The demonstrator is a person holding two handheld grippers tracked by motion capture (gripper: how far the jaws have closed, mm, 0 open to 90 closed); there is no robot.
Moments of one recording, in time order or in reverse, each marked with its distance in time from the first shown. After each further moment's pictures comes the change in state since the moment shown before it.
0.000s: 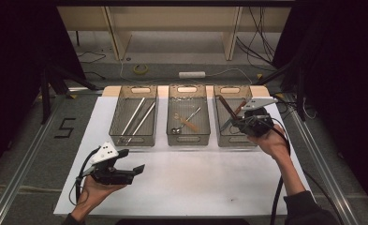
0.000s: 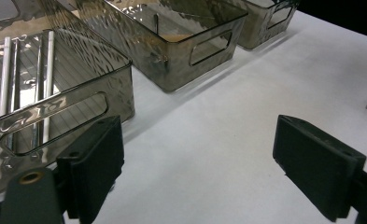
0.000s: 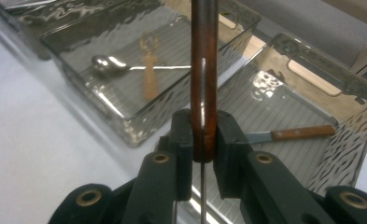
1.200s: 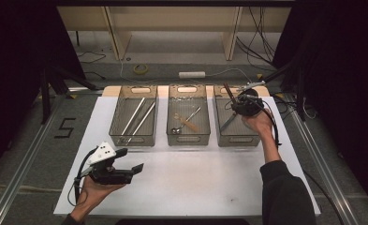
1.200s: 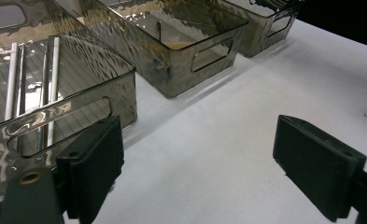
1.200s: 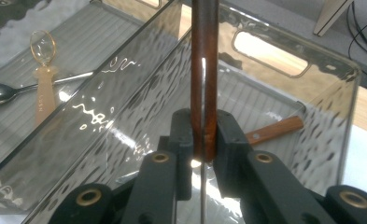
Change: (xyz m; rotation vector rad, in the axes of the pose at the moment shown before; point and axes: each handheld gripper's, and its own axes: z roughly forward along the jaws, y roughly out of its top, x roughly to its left) left arm 0.000 0.000 -0.003 -0.025 0.005 -0.007; right arm -0.060 0.014 0.079 0.095 -0.133 0.166
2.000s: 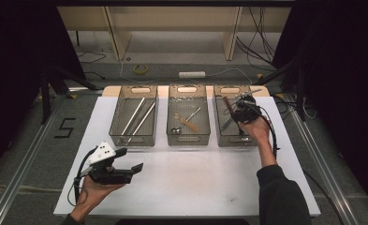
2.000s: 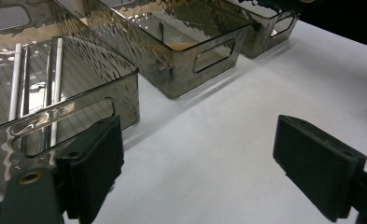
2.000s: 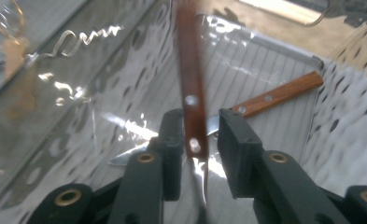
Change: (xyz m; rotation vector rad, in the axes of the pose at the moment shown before) left arm 0.000 0.000 0.000 -0.002 0.009 -0.001; right arm 0.001 -0.020 0.022 0.084 -0.015 0.084
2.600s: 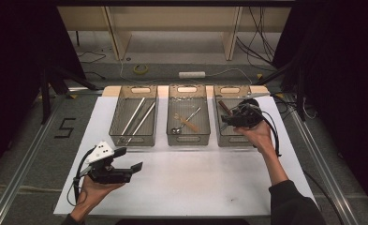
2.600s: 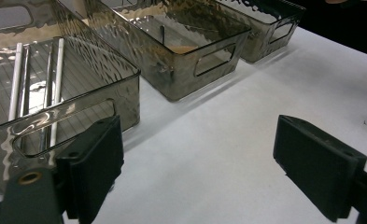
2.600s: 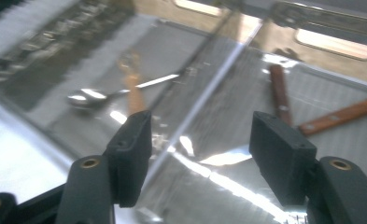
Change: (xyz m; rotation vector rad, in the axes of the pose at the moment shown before) left arm 0.002 0.000 -0.001 -0.015 -0.004 -0.027; right arm 0.028 -0.009 -0.049 -0.153 0.205 0.018
